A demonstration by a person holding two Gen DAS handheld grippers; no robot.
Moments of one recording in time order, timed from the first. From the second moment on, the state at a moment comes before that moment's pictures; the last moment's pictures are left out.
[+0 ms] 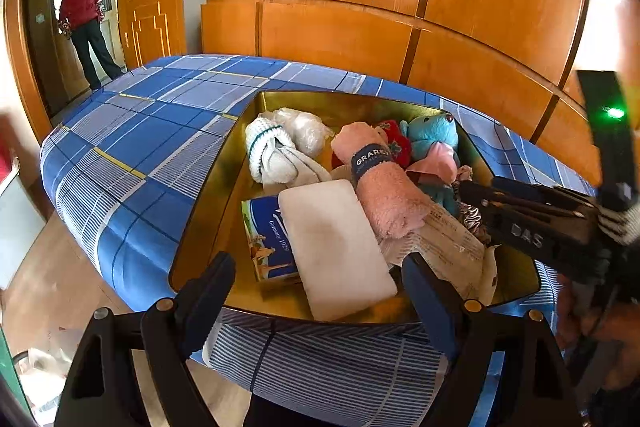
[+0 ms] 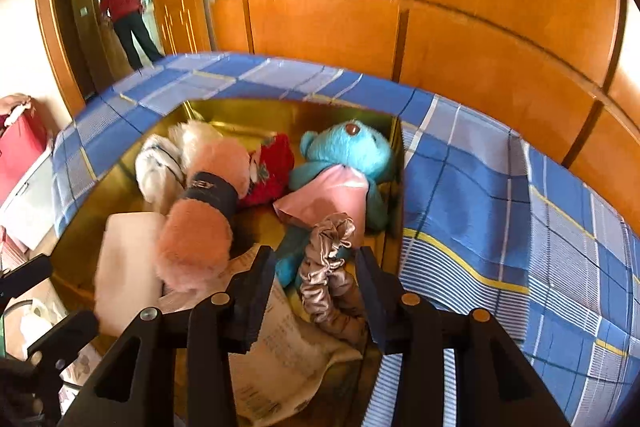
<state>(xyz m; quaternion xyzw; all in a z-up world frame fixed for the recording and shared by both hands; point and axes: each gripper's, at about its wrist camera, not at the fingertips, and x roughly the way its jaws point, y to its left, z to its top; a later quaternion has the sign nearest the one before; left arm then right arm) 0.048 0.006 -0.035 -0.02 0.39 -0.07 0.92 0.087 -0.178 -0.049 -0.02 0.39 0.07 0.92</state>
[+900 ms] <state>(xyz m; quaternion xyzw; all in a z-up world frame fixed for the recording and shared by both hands) 0.022 -0.027 -0.007 0.01 0.36 -0.07 0.93 -0.004 -0.217 -0.011 0.03 0.30 -0.06 0.95</state>
